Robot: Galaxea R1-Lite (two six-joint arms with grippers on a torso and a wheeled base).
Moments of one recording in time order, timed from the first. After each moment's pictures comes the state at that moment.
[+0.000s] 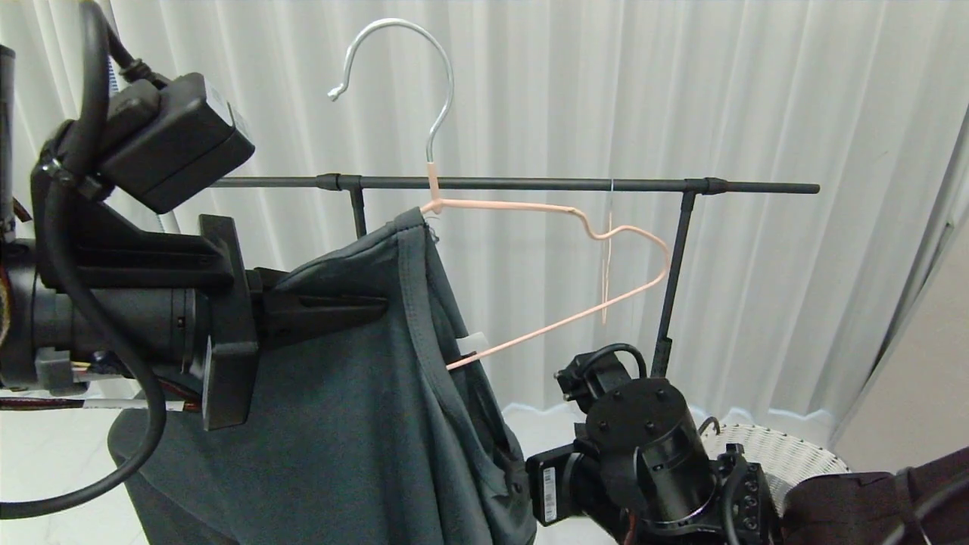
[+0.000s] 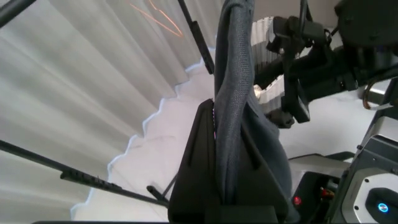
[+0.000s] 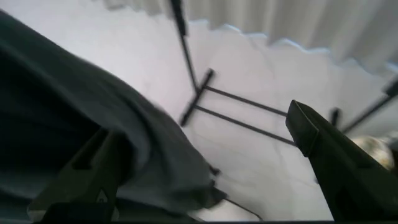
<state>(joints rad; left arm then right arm) -0.51 1.27 -1.11 0.26 -0.37 0.41 1.10 1.86 -0.78 -0.56 -0.41 0.51</state>
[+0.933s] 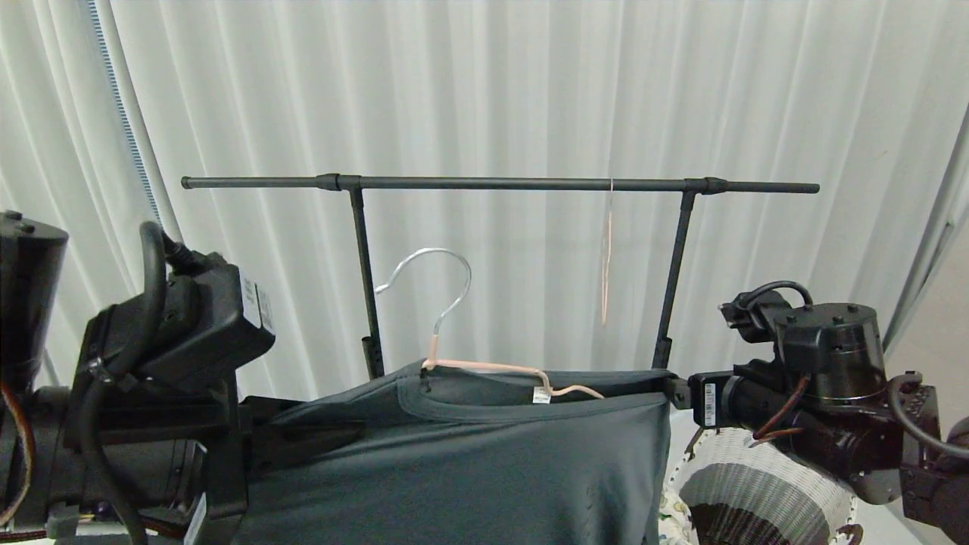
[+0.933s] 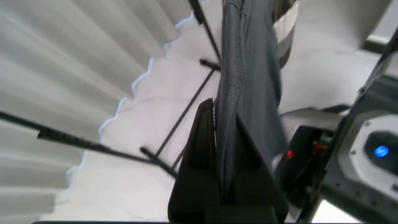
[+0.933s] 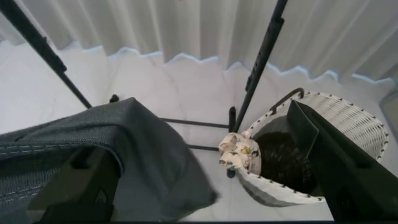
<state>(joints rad) -0.51 1.19 -0.84 0.25 -0.33 0.48 0.63 1.64 -0.60 -0.56 -0.40 0.27</state>
